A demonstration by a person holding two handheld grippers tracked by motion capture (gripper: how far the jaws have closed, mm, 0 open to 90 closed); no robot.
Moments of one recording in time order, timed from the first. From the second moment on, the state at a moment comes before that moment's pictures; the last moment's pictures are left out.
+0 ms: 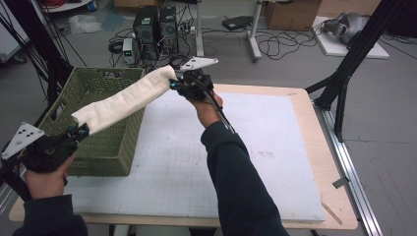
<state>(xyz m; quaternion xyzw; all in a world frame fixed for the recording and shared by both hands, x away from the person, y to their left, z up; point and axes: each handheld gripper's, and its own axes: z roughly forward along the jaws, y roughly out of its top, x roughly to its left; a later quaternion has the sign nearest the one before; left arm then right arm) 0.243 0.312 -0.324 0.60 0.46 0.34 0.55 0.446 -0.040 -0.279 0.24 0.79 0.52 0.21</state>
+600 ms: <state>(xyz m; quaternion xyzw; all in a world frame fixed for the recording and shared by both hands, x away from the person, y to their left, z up) 0.232 0.354 -0.327 0.58 0.49 0.37 0.54 0.474 0.043 -0.274 0.21 0.81 0.51 0.20</state>
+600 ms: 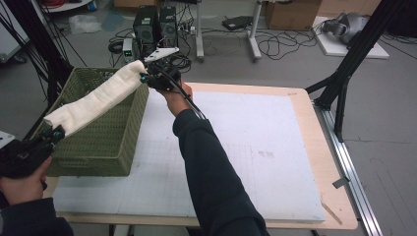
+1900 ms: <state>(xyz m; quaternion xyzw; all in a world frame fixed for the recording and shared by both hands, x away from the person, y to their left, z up) 0.233 0.391 -0.335 0.56 0.54 0.39 0.49 0.503 0.135 -0.302 0.24 0.83 0.46 0.19</state>
